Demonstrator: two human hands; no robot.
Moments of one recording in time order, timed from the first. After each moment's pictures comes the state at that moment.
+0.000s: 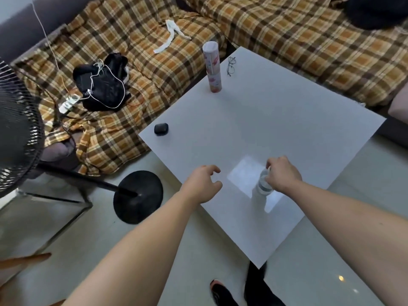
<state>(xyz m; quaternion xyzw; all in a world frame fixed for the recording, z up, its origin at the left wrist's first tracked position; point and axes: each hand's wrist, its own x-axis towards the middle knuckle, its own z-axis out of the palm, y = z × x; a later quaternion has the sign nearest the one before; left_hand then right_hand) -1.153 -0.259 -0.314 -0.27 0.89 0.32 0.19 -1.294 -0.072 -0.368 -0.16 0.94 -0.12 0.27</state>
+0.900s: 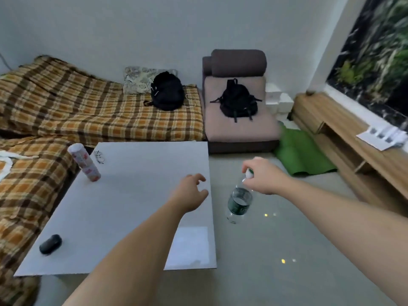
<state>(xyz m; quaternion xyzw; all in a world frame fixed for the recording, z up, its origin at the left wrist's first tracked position) -1.120 -0.126 -0.201 0.18 0.93 0.30 0.13 -1.069 0.096 -0.152 0.07 0.98 -0.18 0.04</state>
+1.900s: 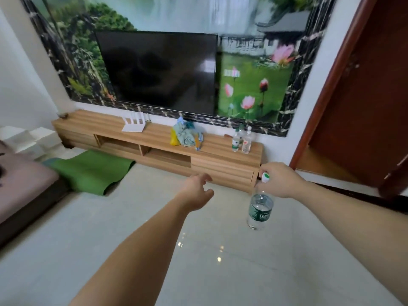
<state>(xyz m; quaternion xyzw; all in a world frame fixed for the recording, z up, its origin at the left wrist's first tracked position) -0.680 0.370 -0.170 0.69 0.65 0.22 0.23 -0.431 0.398 -0.116 0.62 0.77 -0.15 -0.07</state>
